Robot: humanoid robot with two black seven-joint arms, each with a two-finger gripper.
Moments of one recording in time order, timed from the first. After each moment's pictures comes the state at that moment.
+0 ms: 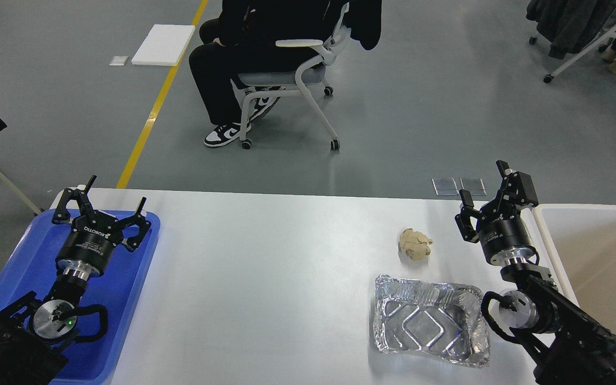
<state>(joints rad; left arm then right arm) -0.48 0.36 -0.88 -0.46 -0.17 -0.78 -0.41 0.45 -0.23 0.92 0.80 -0.39 0.02 0.64</state>
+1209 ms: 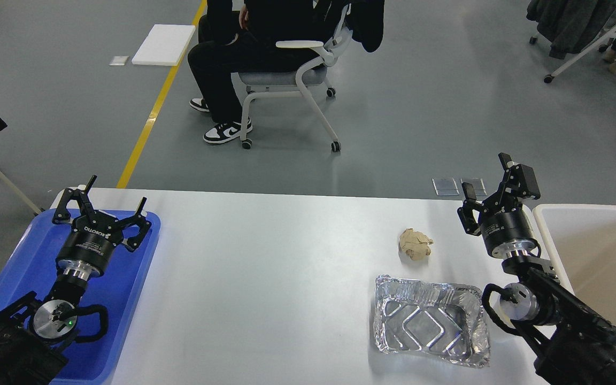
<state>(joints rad) -0.48 0.36 -0.88 -0.46 -0.17 -0.78 -0.41 0.49 -0.25 0.90 0.76 -0.39 0.01 0.64</state>
